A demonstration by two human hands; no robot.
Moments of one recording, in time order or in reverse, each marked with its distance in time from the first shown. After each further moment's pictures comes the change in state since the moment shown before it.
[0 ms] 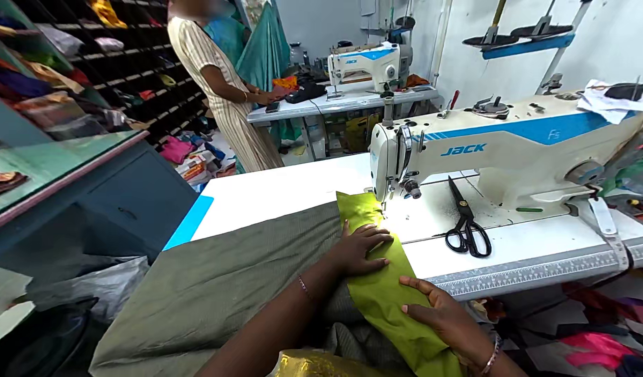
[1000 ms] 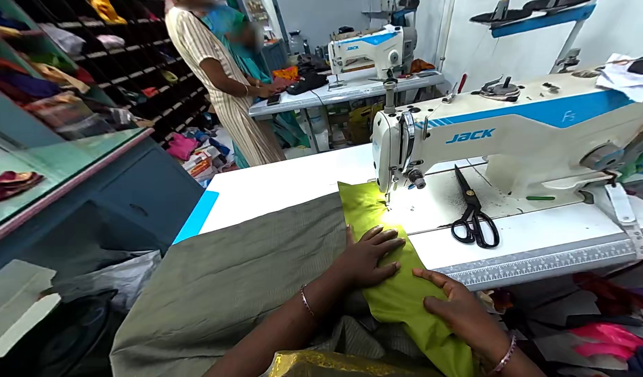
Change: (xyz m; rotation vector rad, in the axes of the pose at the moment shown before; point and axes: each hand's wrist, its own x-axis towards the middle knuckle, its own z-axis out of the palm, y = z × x) left_hand -0.014 0.024 0.019 0.048 -0.049 -0.100; right_hand -0.004 0.004 -0.009 -0.175 0.114 -0.024
